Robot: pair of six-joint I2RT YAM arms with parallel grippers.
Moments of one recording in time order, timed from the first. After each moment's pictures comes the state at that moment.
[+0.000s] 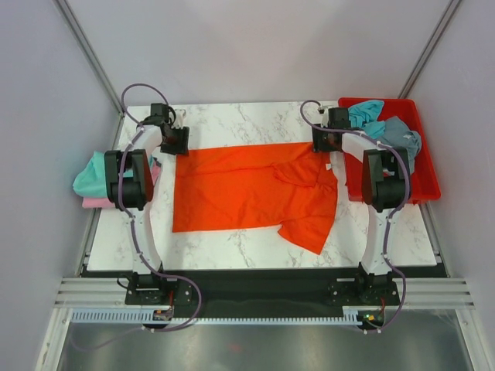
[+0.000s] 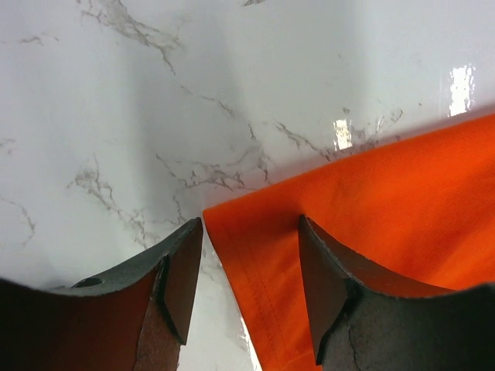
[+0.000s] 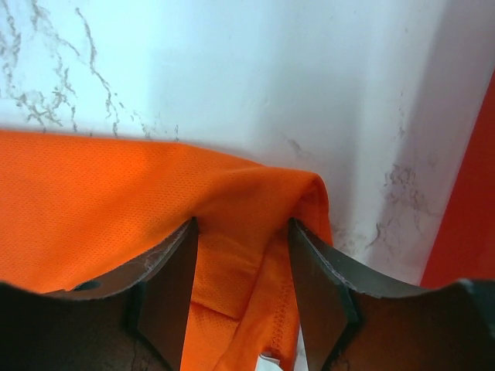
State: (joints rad) left arm 0.02 2.19 1.71 -0.54 0.17 0.16; right arm 0.10 2.17 1.56 -0.25 -0.08 0.02
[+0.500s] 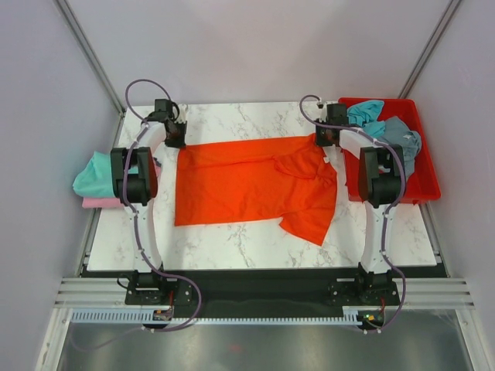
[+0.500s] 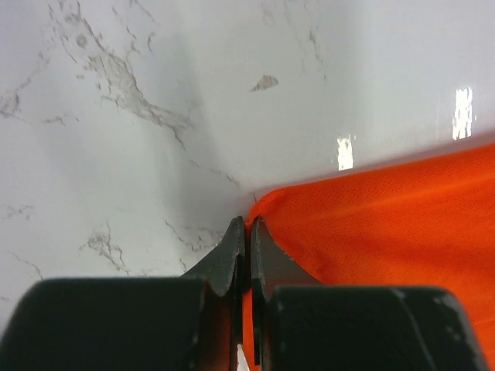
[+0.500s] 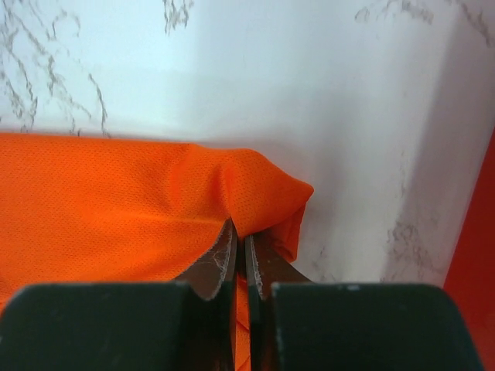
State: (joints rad) left arm 0.01 2.30 1.84 -0.54 0.15 0.13; right arm 0.10 2.24 1.66 -0.24 -0.09 0.04
